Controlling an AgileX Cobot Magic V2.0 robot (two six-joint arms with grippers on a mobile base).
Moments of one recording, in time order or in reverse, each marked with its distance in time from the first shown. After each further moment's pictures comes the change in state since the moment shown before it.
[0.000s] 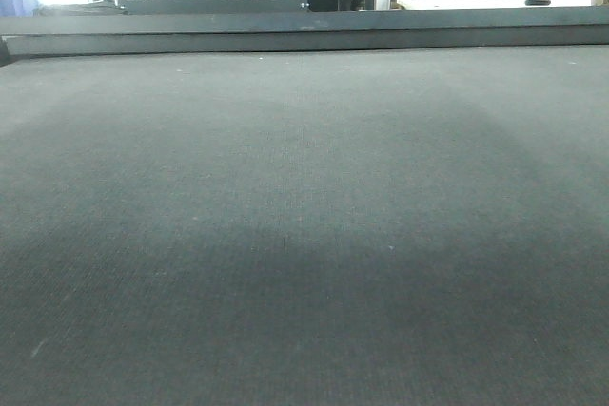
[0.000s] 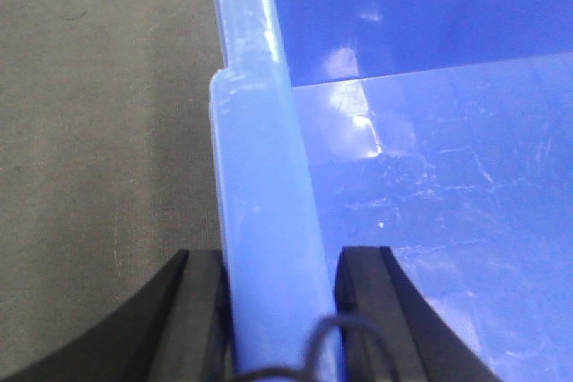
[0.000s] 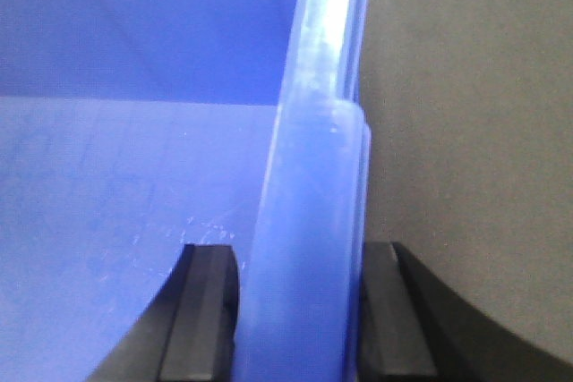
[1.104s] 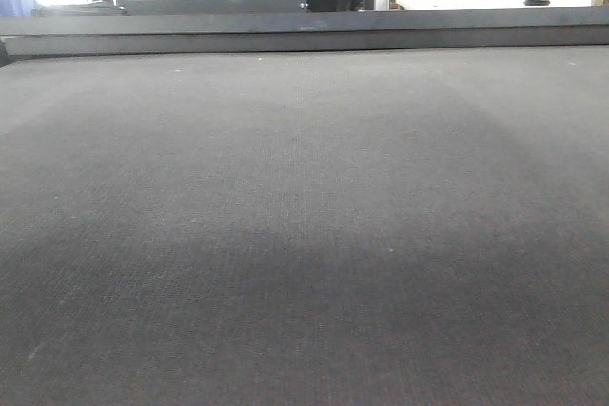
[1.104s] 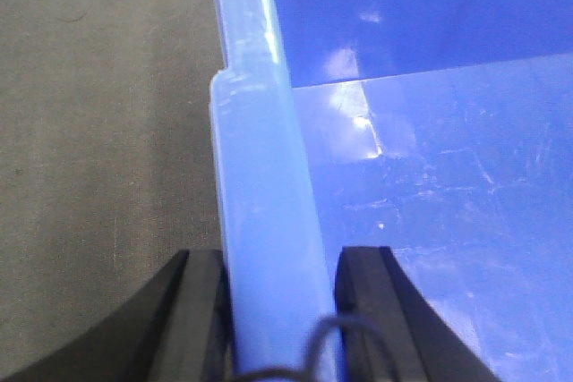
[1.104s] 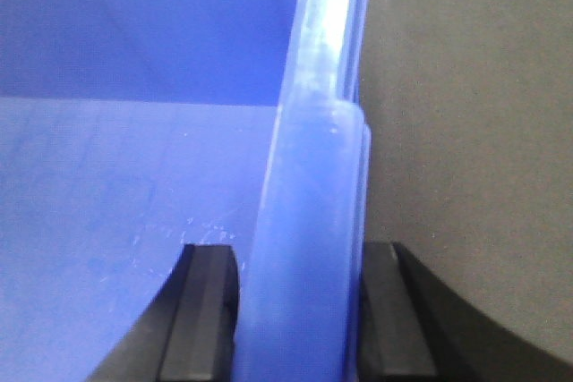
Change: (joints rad) left arm 0.000 0.000 0.000 0.000 -0.002 0.000; right arm 0.000 0.000 0.000 0.000 0.000 0.000
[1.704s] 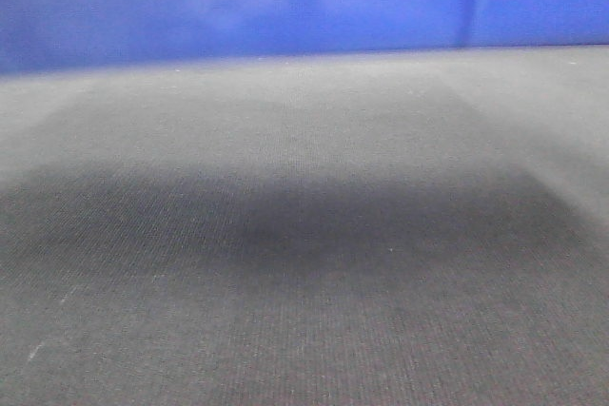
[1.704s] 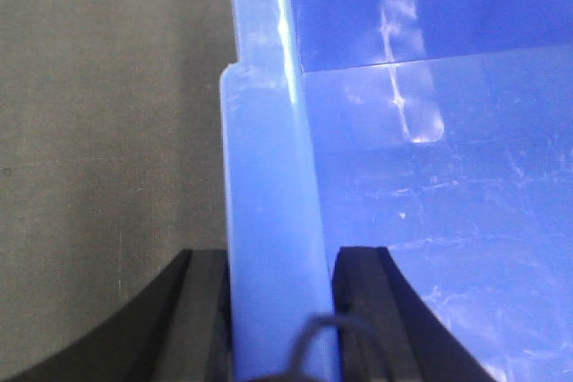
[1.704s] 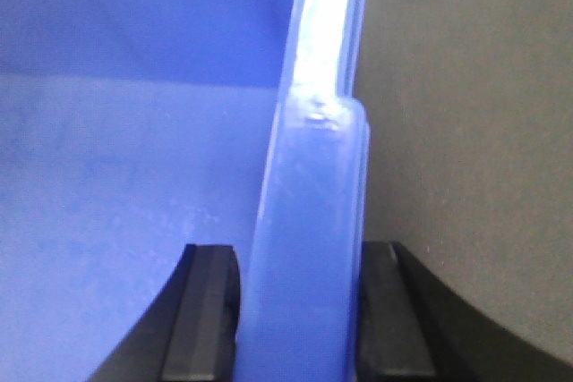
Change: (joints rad) left arm 0.000 0.325 0.000 0.044 -0.158 0.007; right arm 0.000 0.302 0.000 -0.032 -0.109 -0.002
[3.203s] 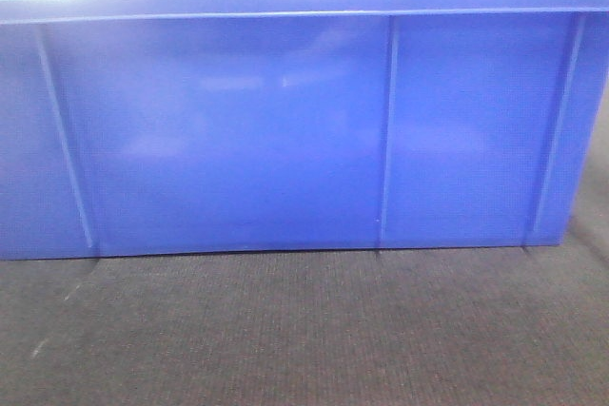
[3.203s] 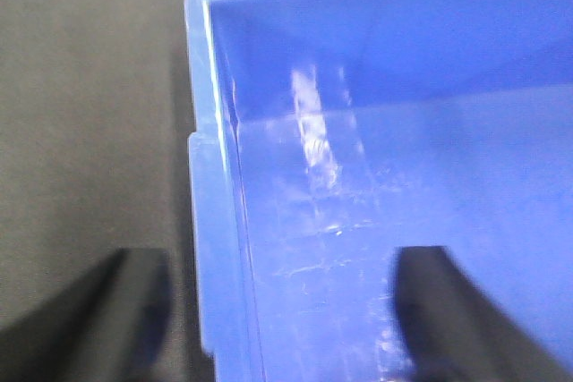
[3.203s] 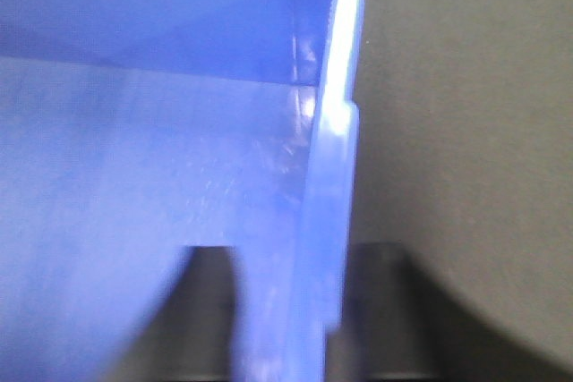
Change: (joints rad) left arm 0.003 -0.067 0.059 -0.042 -0.099 0.006; right arm -0.001 0.053 0.005 0.018 -0.050 -0.047
